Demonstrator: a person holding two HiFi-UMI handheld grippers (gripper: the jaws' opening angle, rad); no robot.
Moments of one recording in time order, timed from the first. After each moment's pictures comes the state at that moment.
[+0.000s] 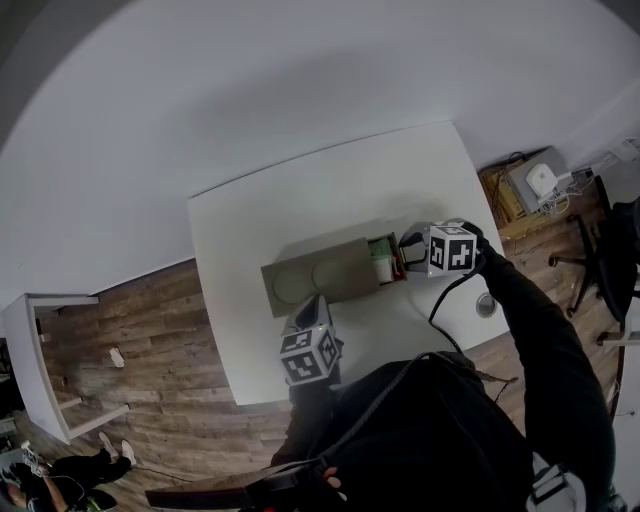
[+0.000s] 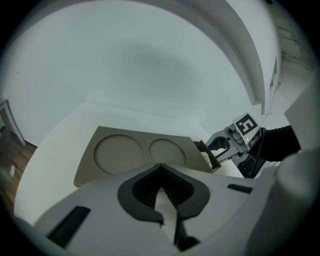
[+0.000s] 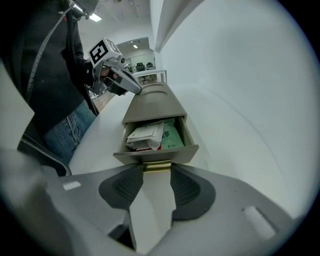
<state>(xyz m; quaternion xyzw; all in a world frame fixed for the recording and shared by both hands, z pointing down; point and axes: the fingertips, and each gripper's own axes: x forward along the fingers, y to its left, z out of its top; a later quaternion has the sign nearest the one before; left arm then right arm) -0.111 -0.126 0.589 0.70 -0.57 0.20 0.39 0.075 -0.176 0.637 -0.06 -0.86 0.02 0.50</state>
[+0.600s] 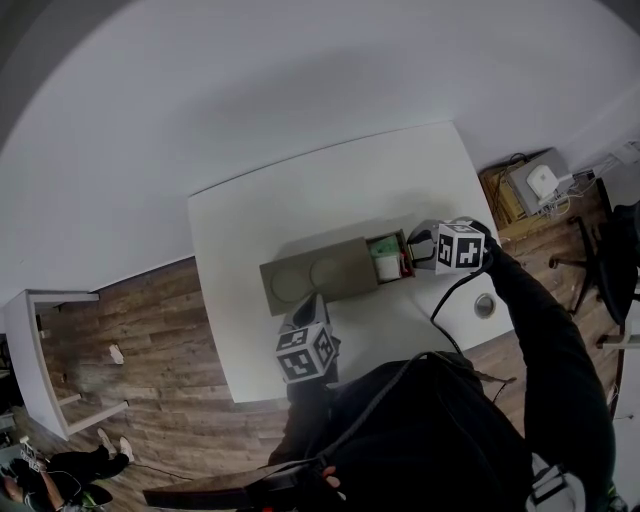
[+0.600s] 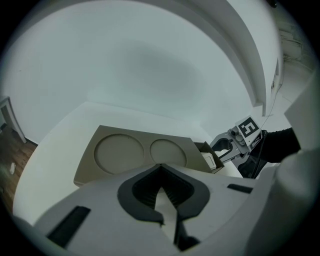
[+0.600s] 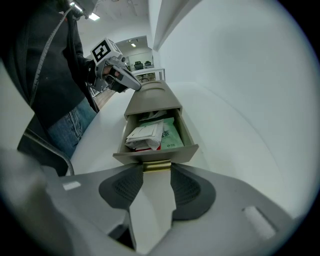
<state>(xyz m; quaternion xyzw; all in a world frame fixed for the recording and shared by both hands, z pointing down) -0.113 -0.126 0.590 0.69 -0.57 0.19 0.39 0.096 -0.180 0.638 -0.05 -0.86 0.03 0.51</state>
